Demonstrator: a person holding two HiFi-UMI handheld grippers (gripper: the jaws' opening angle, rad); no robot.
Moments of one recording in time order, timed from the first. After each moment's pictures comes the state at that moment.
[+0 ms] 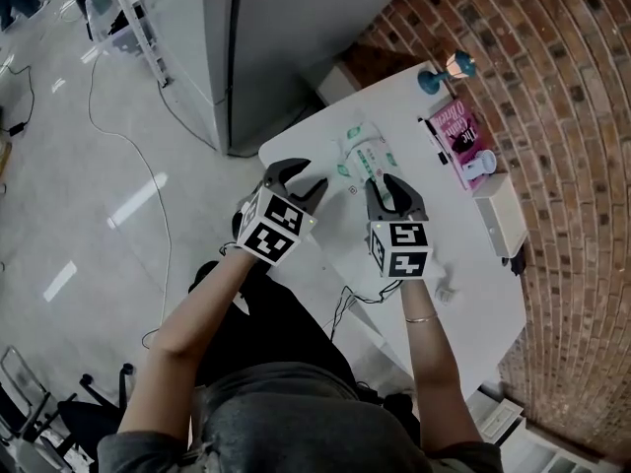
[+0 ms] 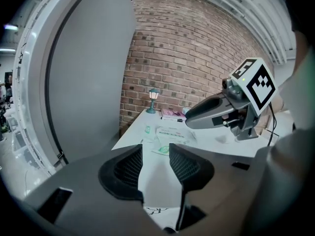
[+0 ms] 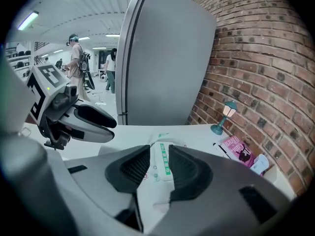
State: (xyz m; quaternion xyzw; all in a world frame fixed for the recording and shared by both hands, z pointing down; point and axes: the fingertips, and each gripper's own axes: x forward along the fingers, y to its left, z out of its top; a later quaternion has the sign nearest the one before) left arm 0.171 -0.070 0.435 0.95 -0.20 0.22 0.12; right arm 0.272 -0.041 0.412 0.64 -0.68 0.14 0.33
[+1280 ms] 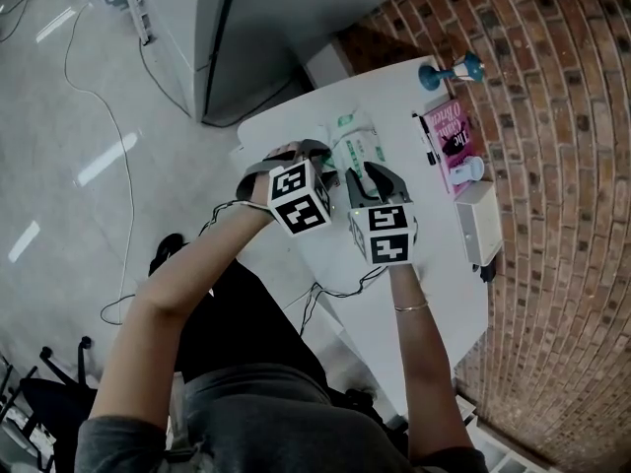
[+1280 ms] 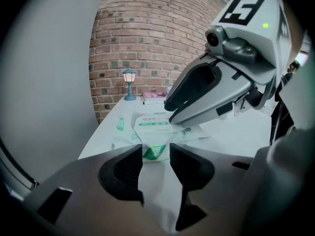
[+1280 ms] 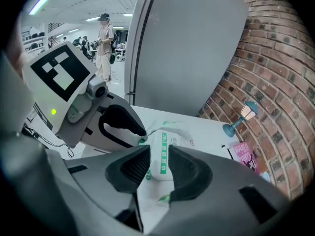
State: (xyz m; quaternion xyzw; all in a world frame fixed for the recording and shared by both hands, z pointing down) left arm 0.255 -0.061 0.486 0.95 -0.09 0.31 0.03; right arm 0.279 -0.057 0.450 0.56 -0.69 0.15 0.44
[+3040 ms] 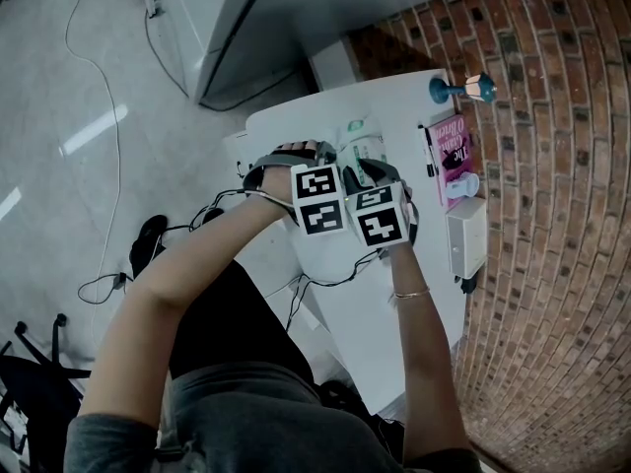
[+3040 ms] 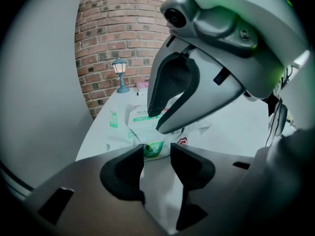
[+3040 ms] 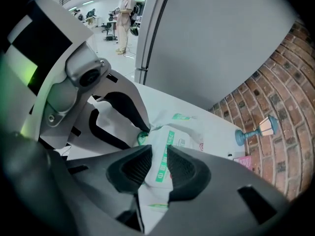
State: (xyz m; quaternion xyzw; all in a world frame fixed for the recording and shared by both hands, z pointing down) left arm 0.262 -0.057 0.503 0.93 -0.06 0.37 0.00; right arm 0.274 -0.068 0.484 0.45 -0.66 0.16 0.58
